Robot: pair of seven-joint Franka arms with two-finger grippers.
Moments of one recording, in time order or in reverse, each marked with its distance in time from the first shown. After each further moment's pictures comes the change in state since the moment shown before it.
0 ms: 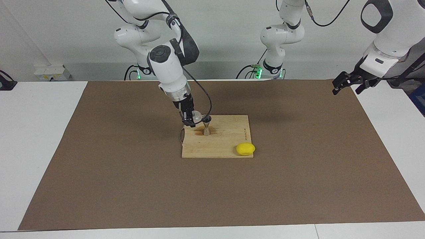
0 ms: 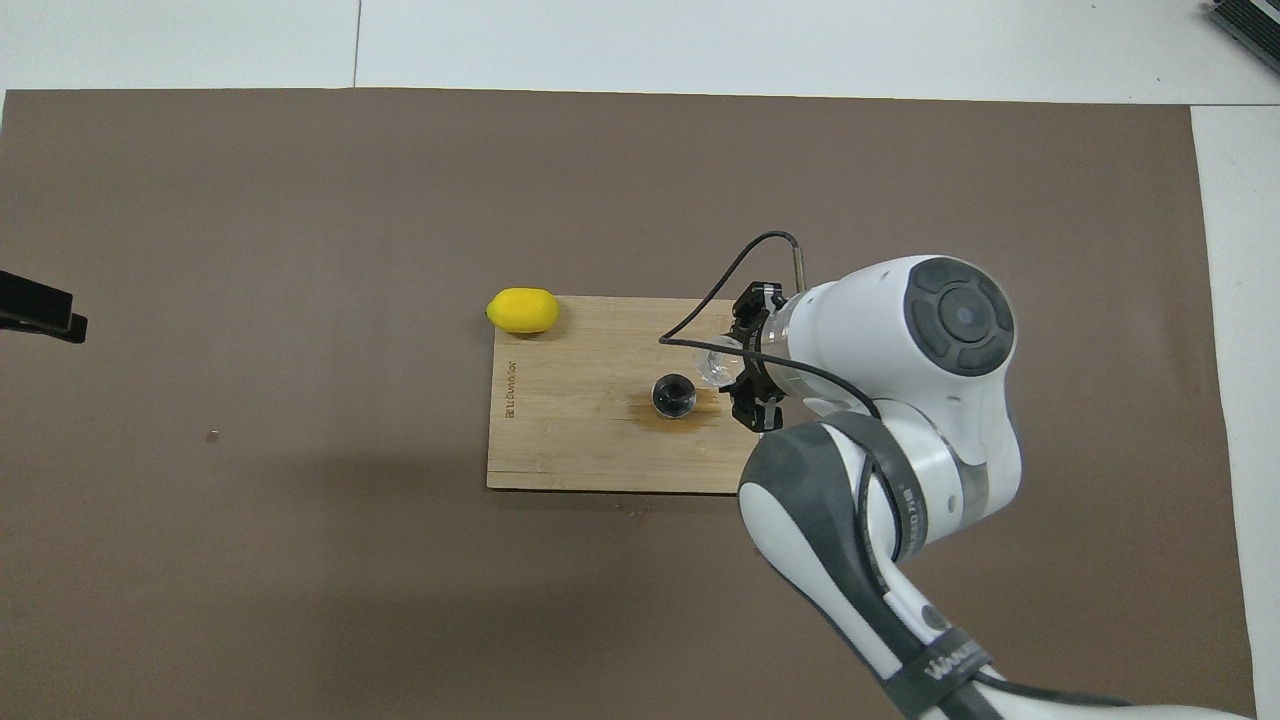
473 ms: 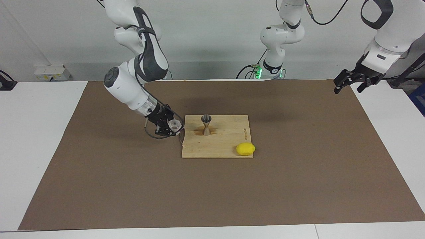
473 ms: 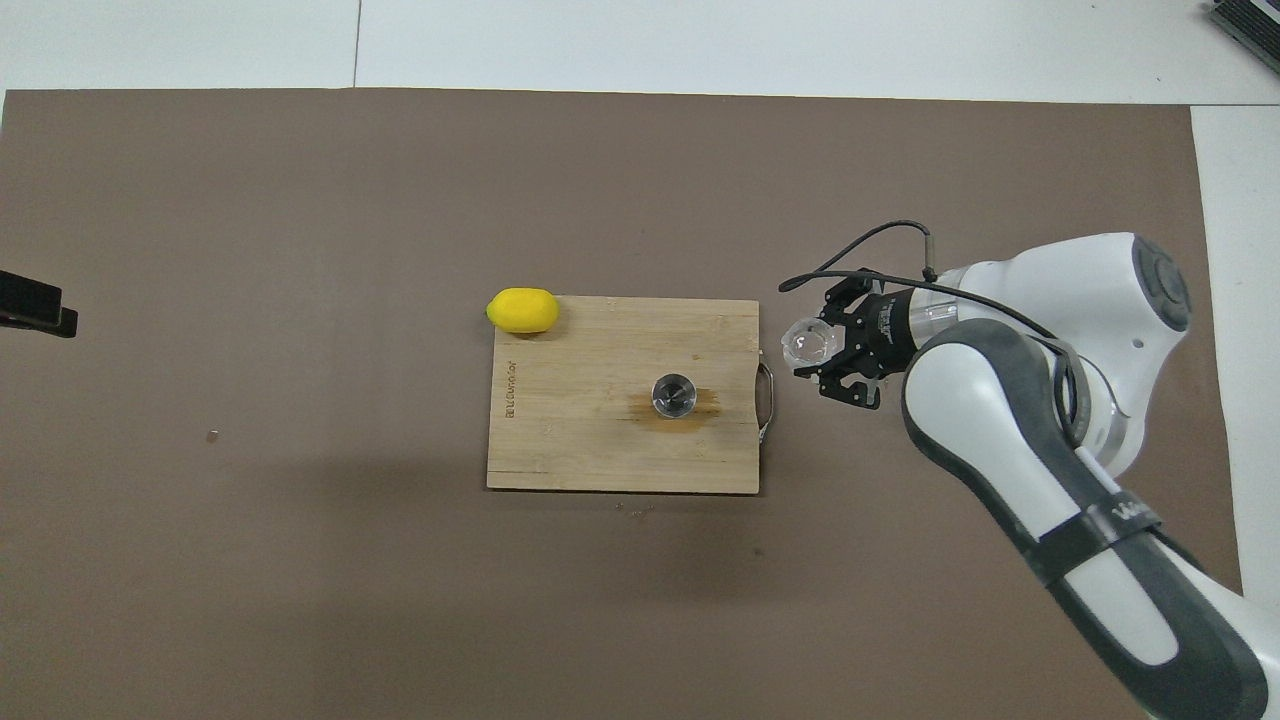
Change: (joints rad) left arm 0.000 -0.027 -0.002 -0.009 0.000 0.009 -0.011; right arm -0.219 0.011 -0.004 -0.107 0.348 -0.006 -0.373
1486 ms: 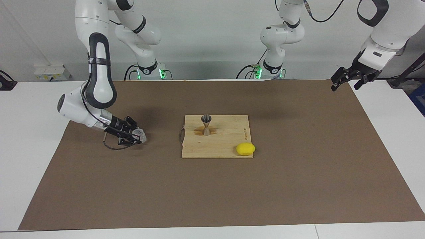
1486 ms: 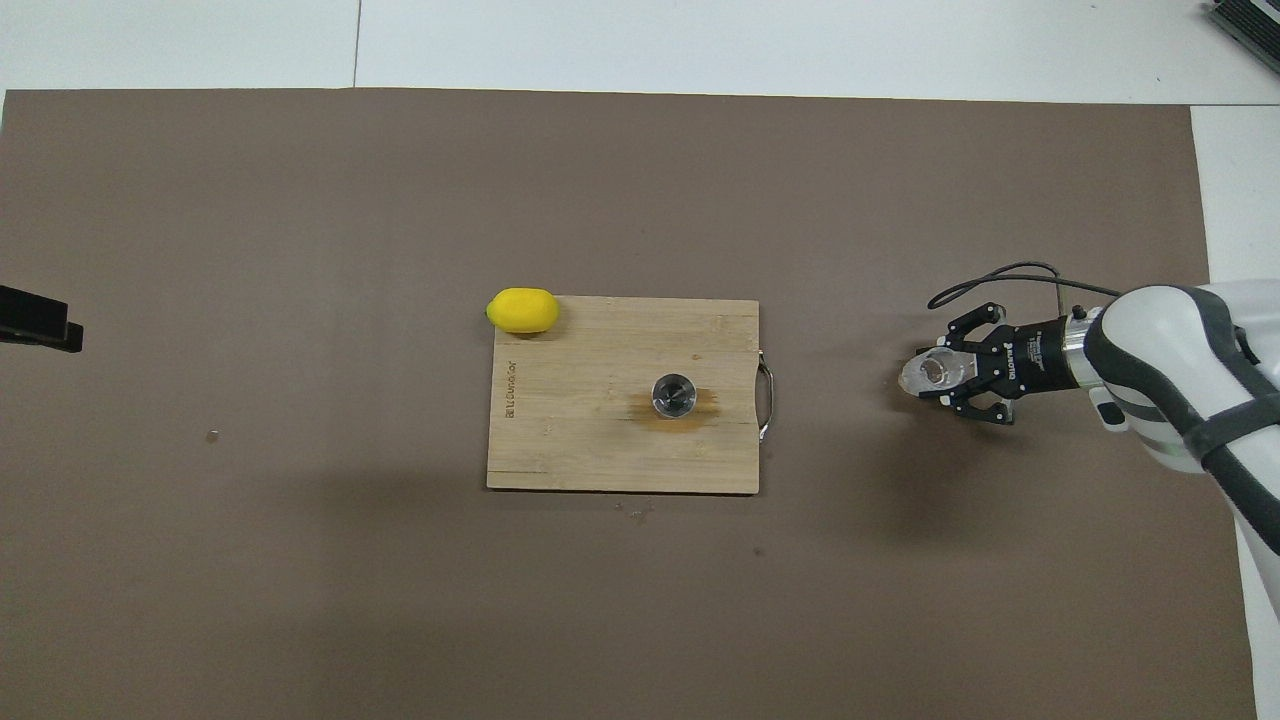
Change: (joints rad) left arm -0.002 -0.035 -0.005 -0.048 0.000 0.011 -0.023; right arm -0.338 0.146 0.001 -0.026 0.098 -0.133 -0.507
